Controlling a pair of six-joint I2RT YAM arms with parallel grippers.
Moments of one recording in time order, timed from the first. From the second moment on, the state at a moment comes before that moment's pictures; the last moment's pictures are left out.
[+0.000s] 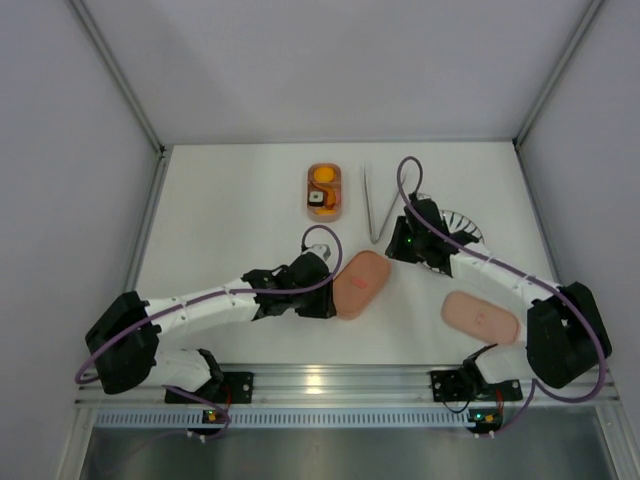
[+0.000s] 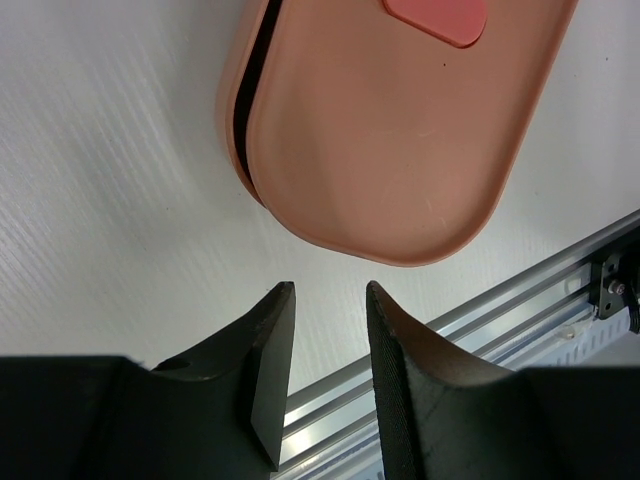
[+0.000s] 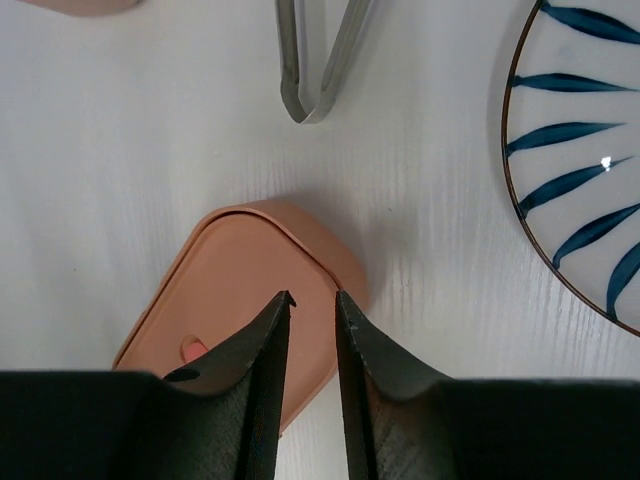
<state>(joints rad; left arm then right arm) -0.98 1.34 0.79 -0.37 -0.03 -0.80 0.49 1.38 0.84 -0.31 0.05 0.61</state>
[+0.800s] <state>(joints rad) -0.92 1.33 0.96 -0.49 -0.24 -0.82 0.63 1.19 0.79 -0.41 0.07 0.66</state>
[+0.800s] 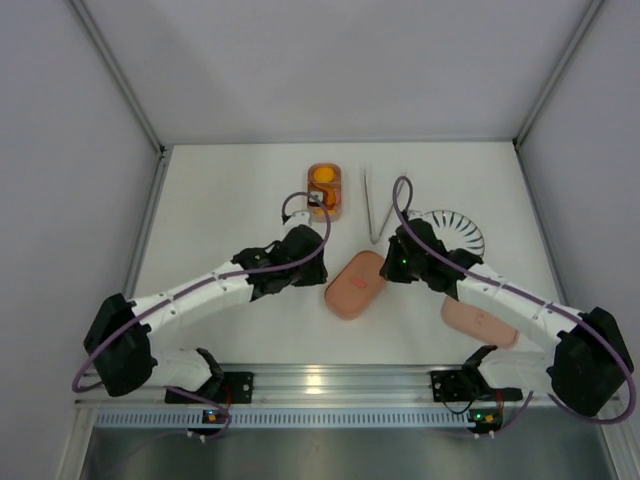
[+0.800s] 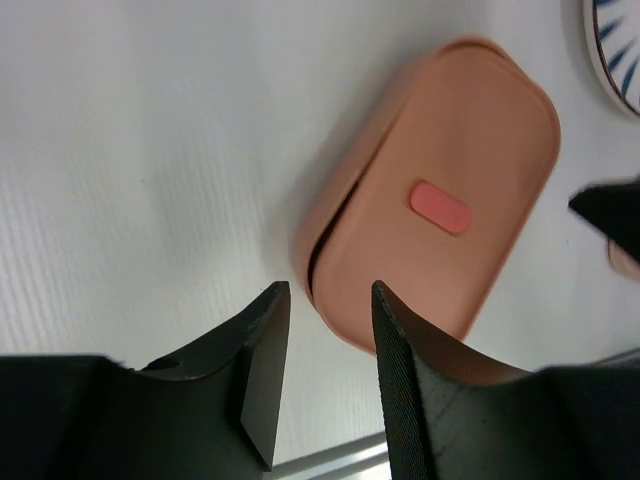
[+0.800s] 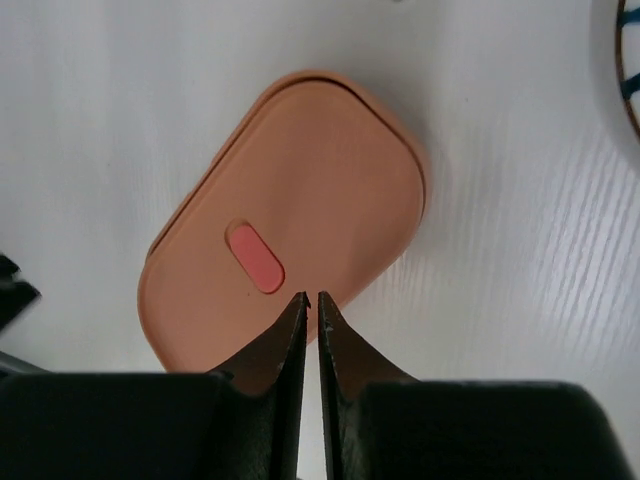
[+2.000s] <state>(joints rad) -0.69 1.72 1.11 -0.38 -0.08 -0.73 0.78 1.23 0.73 -0.42 0.11 0.76</state>
